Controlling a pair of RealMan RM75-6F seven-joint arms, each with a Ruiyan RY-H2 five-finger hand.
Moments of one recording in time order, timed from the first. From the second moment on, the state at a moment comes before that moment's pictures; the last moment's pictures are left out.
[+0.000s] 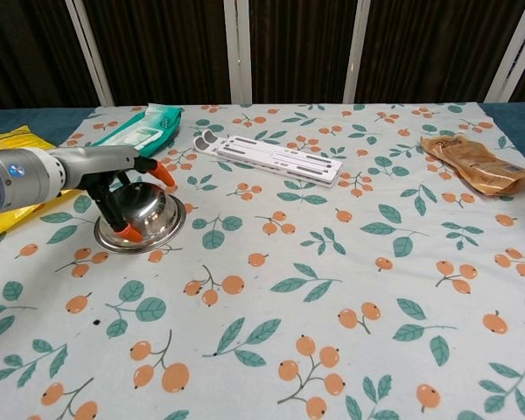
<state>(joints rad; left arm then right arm) -0.85 -1.54 -0.15 -1.41 0.75 0.79 0.40 0.46 -0.97 0.24 -1.66 -0.91 1.04 -0.12</state>
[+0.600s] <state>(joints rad) -0.86 -1.56 -0.14 -1.39 0.72 0.84 0.43 0.45 -0.97 0.24 -1.63 -0.90 1.02 -0.09</state>
